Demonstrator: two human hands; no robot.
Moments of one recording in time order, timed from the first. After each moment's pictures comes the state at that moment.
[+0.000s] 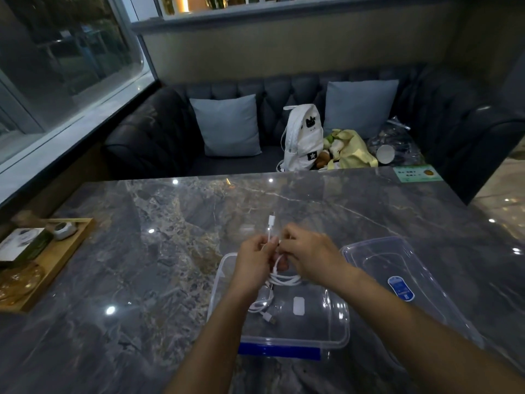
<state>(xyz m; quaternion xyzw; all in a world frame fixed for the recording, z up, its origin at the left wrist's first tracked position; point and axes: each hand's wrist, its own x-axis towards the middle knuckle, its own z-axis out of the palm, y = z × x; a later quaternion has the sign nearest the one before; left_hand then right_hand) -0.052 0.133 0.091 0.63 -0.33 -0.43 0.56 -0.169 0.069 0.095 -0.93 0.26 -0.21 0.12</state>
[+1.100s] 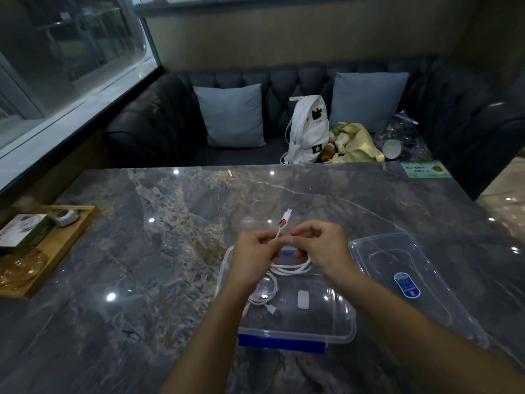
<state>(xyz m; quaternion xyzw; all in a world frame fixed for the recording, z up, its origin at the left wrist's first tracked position) -0.034 0.138 0.088 0.66 -0.38 -0.39 0.52 -0.156 0.078 0.091 -0.55 0.42 -0.37 0.61</state>
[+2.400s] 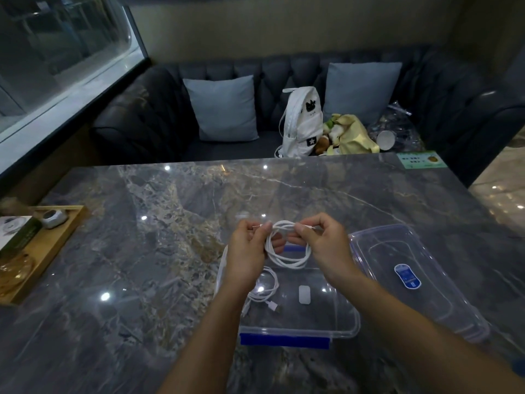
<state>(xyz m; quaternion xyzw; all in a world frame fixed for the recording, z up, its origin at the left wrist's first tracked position) -0.025 0.131 0.069 0.60 -0.28 -0.41 0.62 -0.153 0.083 0.083 -0.54 0.42 -0.42 0.60</state>
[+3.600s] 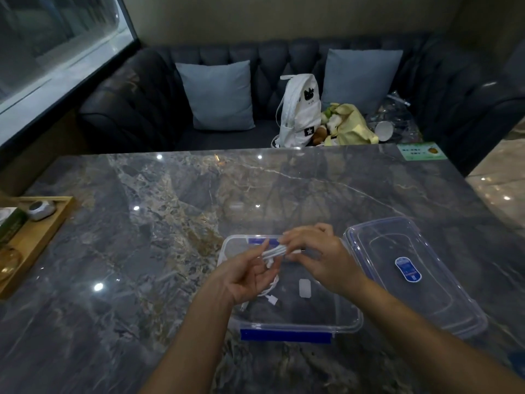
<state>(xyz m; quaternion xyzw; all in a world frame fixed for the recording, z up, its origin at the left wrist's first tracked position) 0.002 0.146 0.045 0.43 0.04 -0.77 0.46 -0.168 0.087 0.054 -0.86 0.25 -0.34 0.28</state>
